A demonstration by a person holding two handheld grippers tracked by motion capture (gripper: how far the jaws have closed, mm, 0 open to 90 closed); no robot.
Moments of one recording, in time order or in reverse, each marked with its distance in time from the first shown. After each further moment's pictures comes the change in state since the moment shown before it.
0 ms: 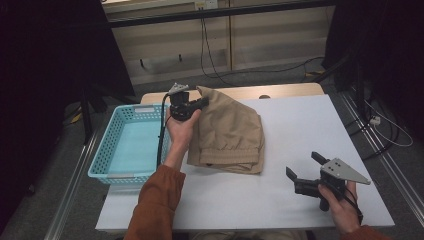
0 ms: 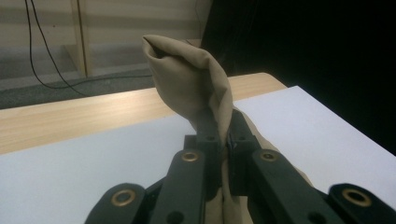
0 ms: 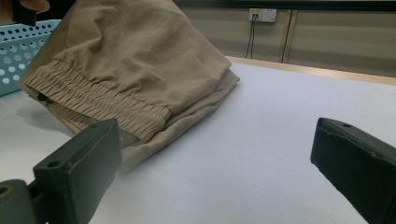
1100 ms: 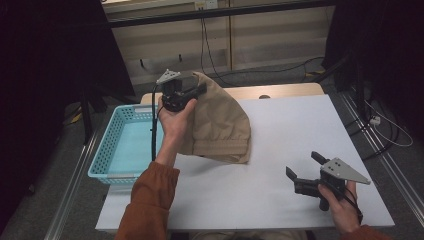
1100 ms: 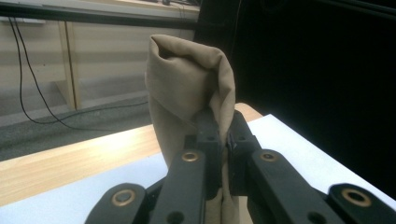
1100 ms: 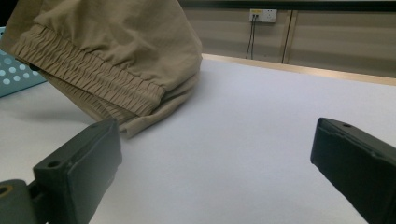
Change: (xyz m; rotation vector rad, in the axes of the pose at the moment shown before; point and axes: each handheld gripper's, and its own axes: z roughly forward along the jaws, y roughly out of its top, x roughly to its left) left arm -0.019 0.041 -0.037 -0.104 -0.054 0.036; right arm 0.000 0.000 0.000 -0.001 0.000 -0.001
